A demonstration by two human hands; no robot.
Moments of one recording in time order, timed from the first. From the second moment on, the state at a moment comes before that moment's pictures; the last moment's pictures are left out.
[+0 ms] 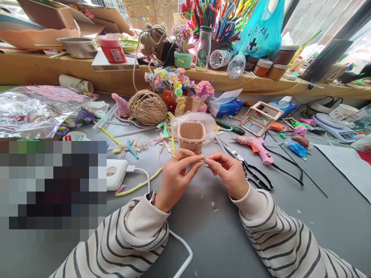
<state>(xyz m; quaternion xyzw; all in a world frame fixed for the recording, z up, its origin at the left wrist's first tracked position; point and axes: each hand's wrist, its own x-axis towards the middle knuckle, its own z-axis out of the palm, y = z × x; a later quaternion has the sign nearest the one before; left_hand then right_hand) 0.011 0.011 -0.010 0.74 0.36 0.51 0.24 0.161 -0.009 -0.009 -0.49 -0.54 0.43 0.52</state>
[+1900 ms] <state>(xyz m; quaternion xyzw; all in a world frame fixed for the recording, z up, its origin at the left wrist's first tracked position) 0.013 0.008 -0.016 0.75 0.40 0.44 0.28 0.175 -0.004 0.003 -0.53 -0.56 0.42 0.47</state>
